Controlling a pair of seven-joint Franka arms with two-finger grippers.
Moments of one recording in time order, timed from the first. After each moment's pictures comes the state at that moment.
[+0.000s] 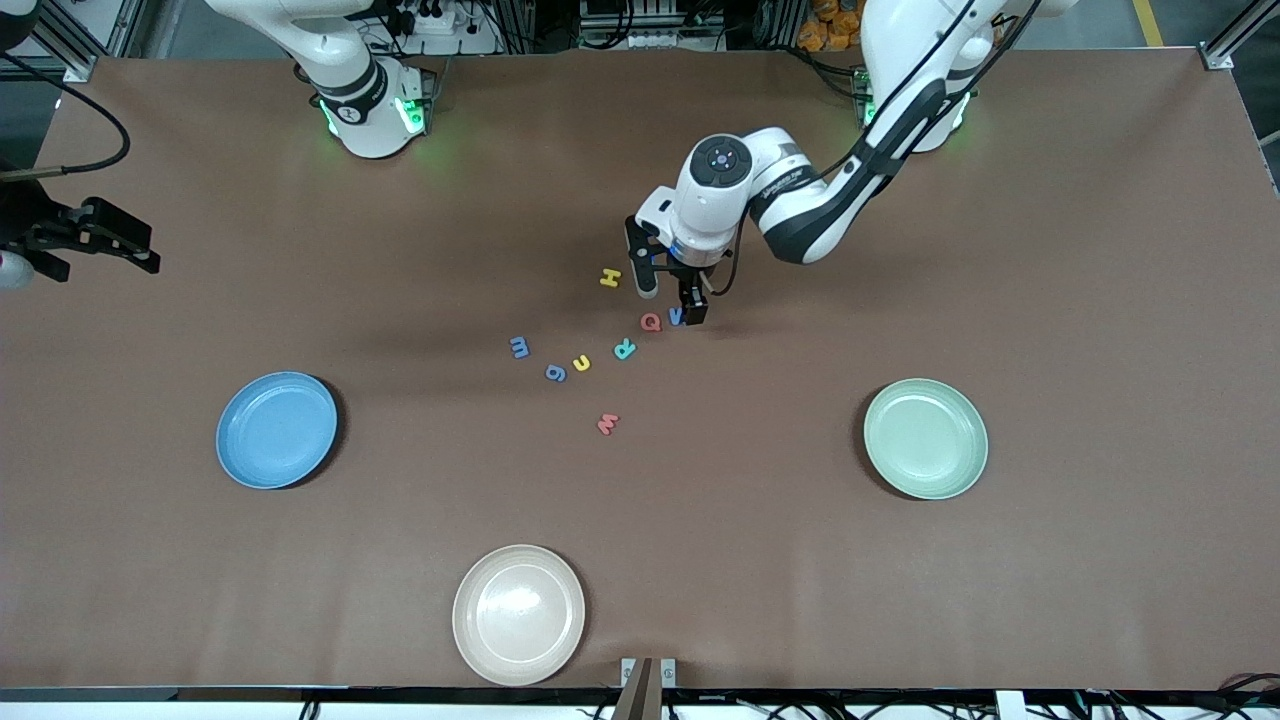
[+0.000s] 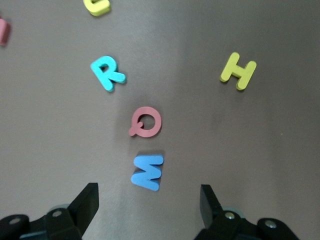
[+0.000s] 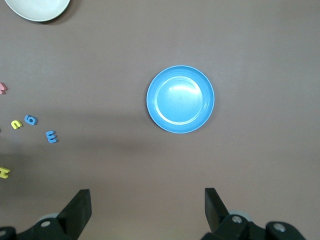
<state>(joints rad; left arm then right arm) -0.29 0.52 -0.57 -2.05 0.38 2.55 0.31 0.05 -0.01 -0.09 -1.59 0.00 1.56 -0.12</state>
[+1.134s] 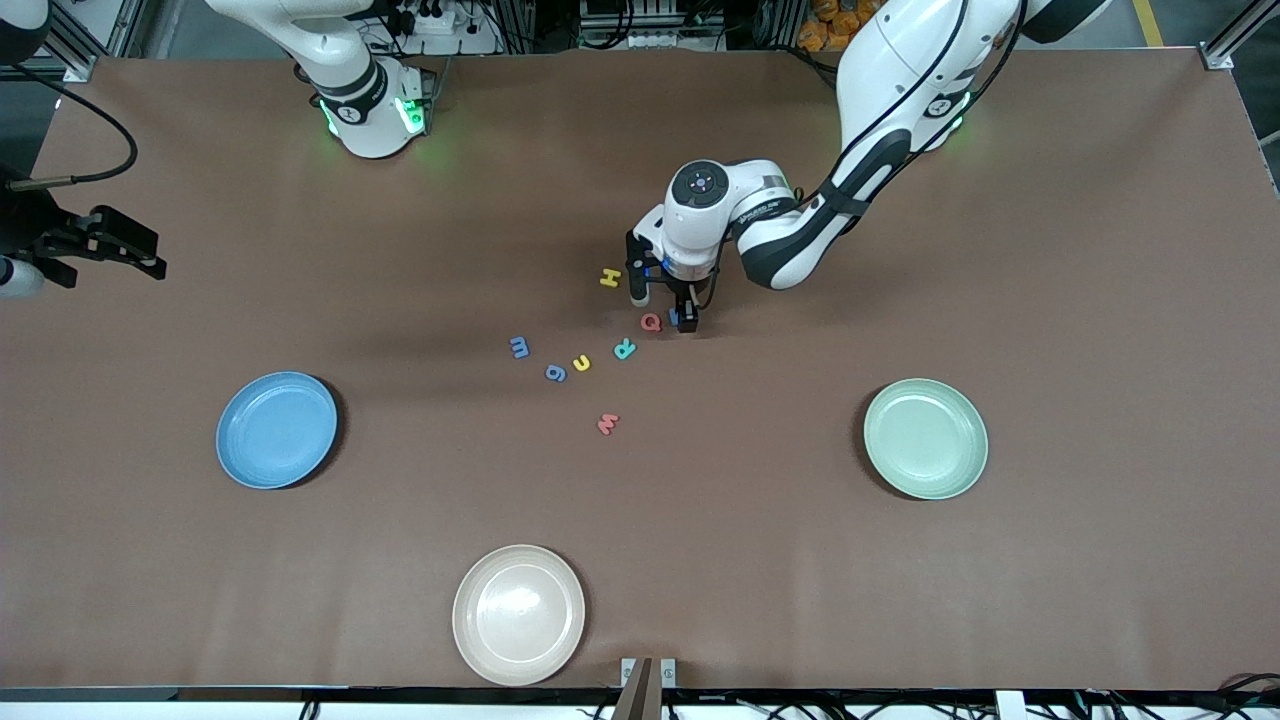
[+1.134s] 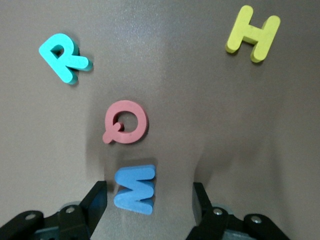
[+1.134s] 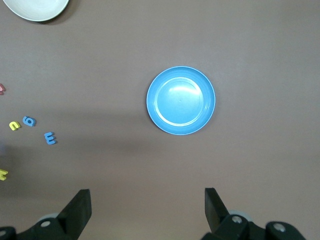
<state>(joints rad) -0.33 0.65 -0.54 -2.00 0.58 2.56 0.23 0.05 0.00 -0.08 -1.60 0.00 1.58 -0.12</state>
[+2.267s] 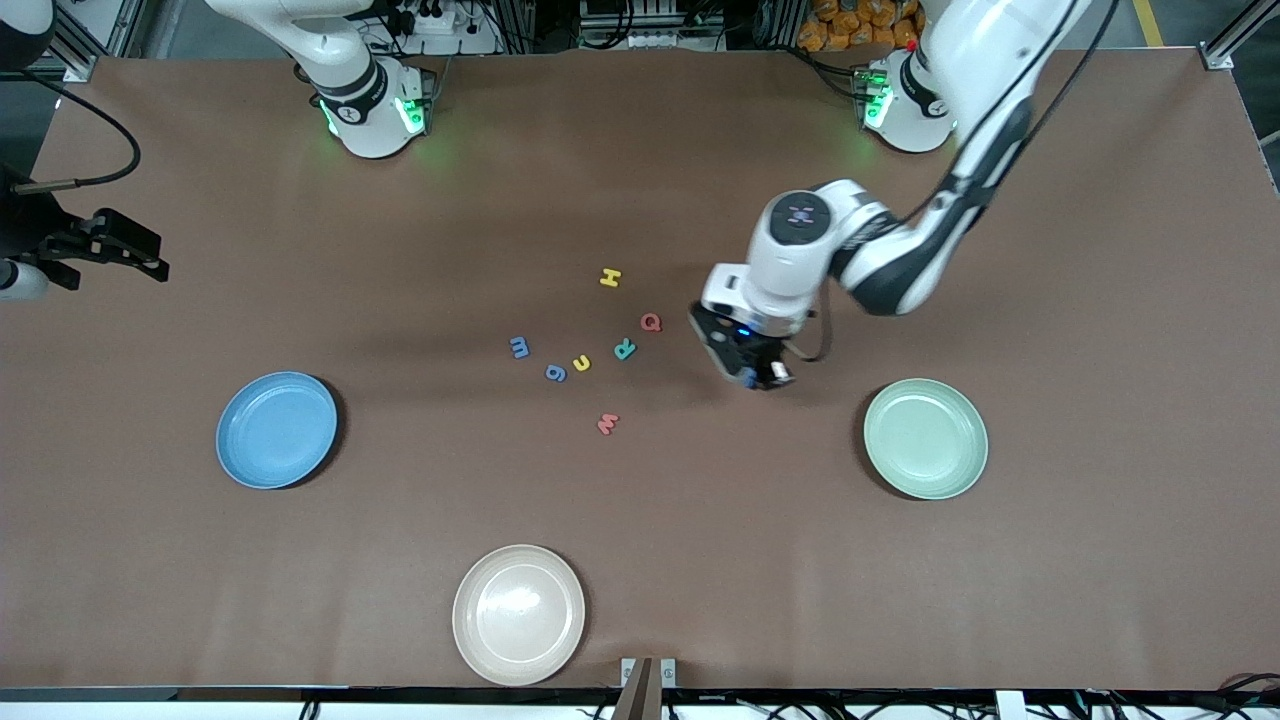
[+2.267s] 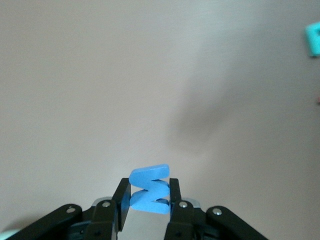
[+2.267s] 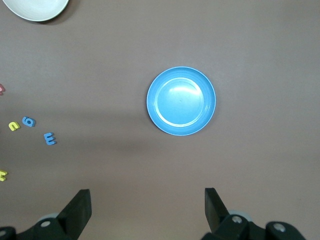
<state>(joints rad) -0.09 0.43 -0.47 -1.96 0.43 2.46 0.17 0.05 0.00 -0.08 -1.61 0.00 1.59 -0.12</state>
